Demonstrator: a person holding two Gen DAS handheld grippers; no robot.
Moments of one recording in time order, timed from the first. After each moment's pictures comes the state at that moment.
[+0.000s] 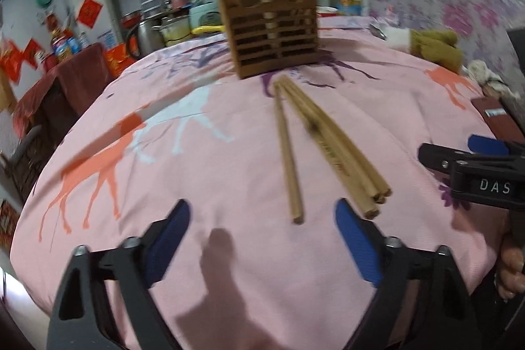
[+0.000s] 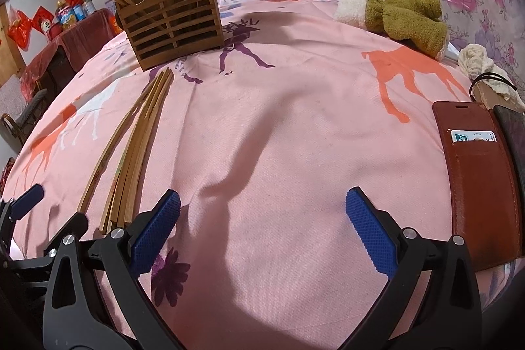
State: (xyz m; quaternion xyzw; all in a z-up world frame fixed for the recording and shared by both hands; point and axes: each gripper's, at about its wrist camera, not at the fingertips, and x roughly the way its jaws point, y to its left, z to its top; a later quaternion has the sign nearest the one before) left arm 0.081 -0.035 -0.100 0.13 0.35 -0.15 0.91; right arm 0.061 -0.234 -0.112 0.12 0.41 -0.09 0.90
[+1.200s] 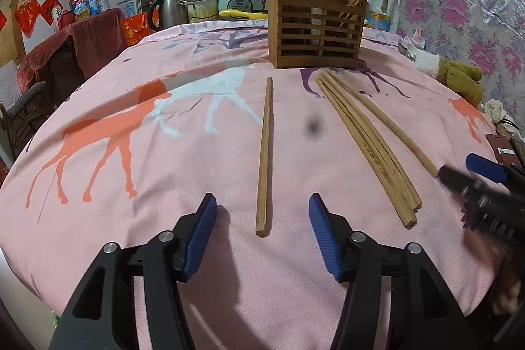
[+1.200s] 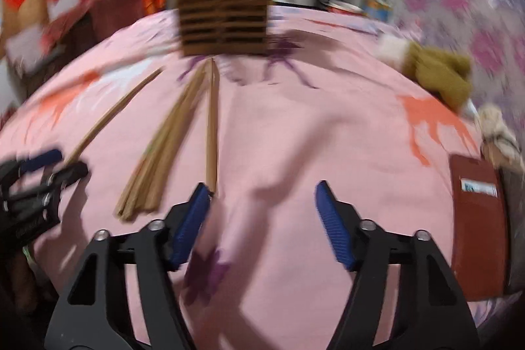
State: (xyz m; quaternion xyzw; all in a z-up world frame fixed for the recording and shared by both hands) left arm 0.098 0.007 -0.105 0.04 0.37 -0.12 0.92; right arm 0.061 -0.216 -0.103 0.06 0.38 -0.04 0.92
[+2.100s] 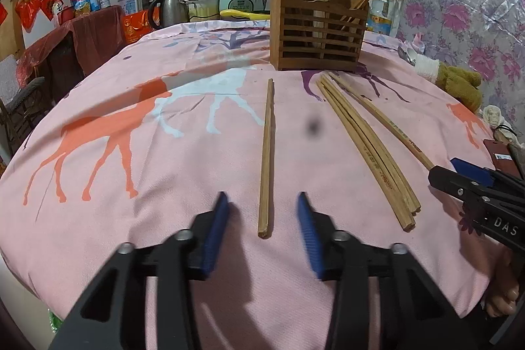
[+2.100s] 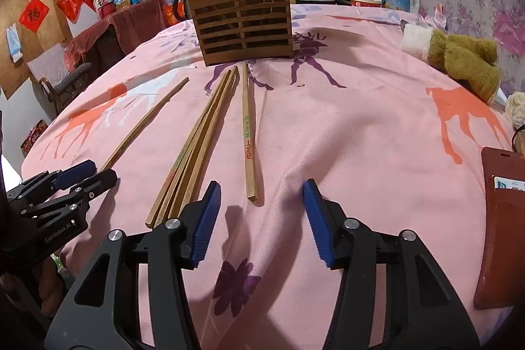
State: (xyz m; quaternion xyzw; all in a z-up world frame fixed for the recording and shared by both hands) left arm 0.100 0.011 -0.104 0.03 0.37 -0.12 0.92; right arm 0.068 -0.205 -0.106 0.08 0.38 0.03 0.92
